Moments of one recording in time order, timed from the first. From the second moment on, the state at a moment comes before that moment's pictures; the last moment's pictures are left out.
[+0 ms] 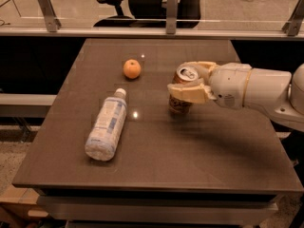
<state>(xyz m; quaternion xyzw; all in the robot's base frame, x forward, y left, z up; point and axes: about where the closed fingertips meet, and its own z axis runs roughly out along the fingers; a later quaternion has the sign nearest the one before) 0.530 -0.081 0.916 -0.43 0.66 0.25 0.57</state>
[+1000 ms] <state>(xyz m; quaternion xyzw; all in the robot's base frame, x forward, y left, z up) 0.482 -0.044 0.912 -0.43 0.69 0.26 0.53</state>
